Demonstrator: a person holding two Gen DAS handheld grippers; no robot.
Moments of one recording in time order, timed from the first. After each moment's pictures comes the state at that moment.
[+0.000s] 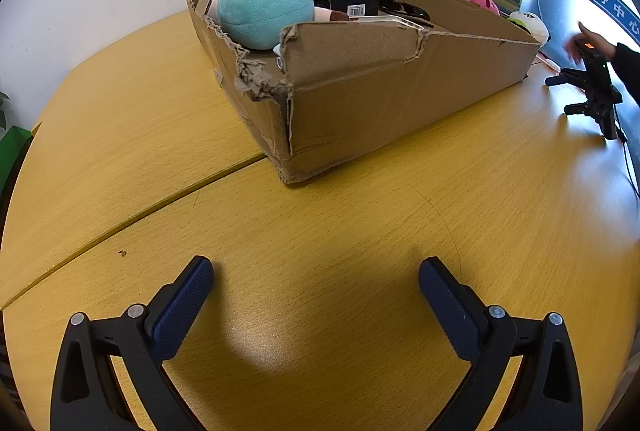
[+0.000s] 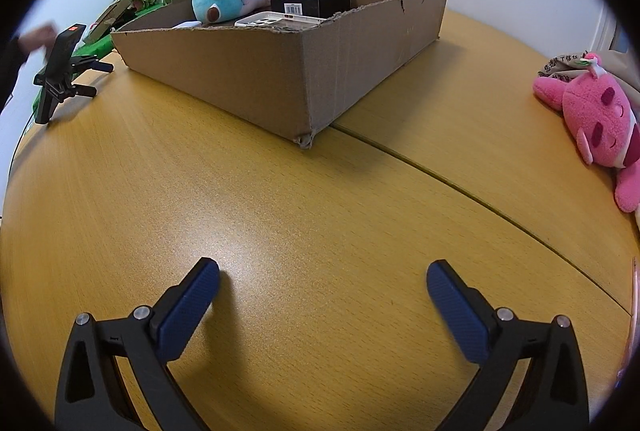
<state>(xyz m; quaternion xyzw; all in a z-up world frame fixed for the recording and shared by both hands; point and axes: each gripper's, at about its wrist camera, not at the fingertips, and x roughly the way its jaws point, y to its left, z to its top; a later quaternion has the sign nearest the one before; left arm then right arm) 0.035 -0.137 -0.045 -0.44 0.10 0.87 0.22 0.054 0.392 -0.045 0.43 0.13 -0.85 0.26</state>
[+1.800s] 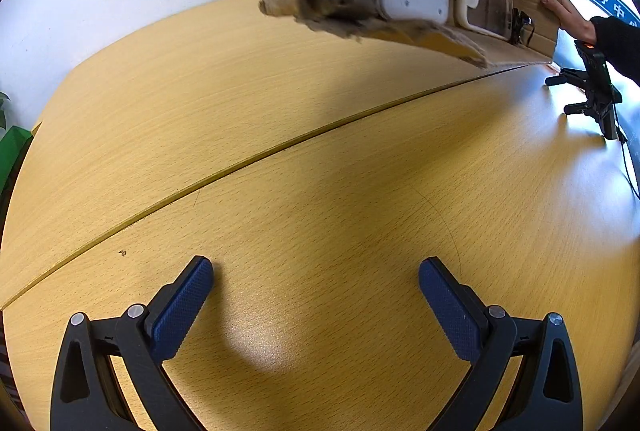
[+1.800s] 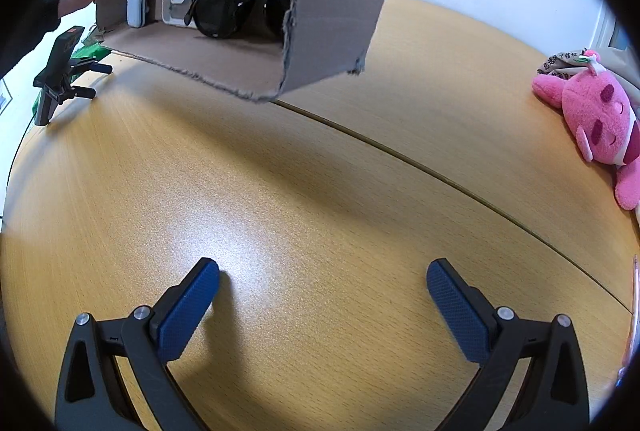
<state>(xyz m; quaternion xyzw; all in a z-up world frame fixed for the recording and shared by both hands) 0.038 -0.140 -0.043 -0.44 0.11 0.86 0.22 0.052 0.392 -0.042 0.43 0.14 -0.85 0.25</state>
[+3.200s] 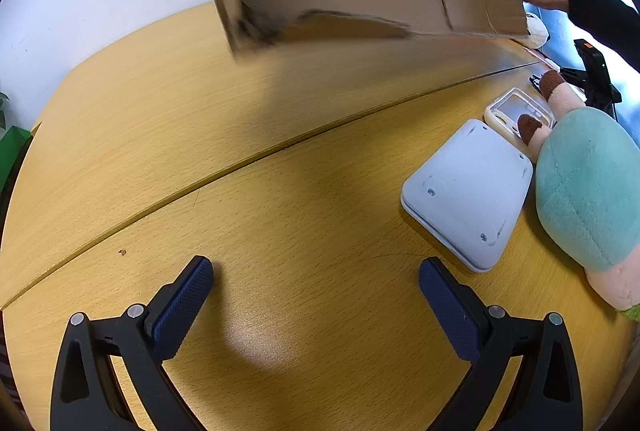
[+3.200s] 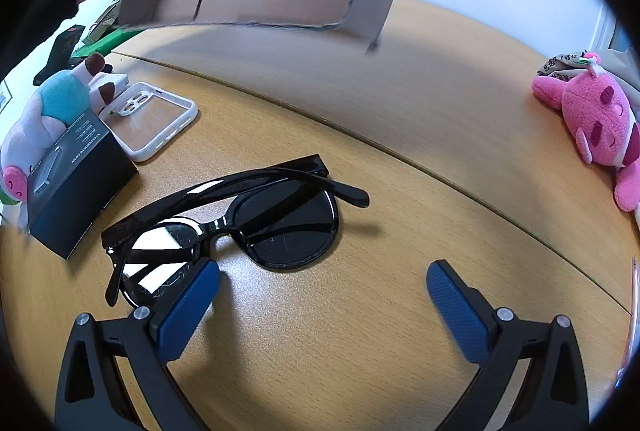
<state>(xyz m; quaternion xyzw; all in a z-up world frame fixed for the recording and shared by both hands) 0.041 -0.150 -0.045 -0.44 0.11 0.86 0.22 0.054 0.387 -0.036 0.43 0.14 -0.85 0.25</state>
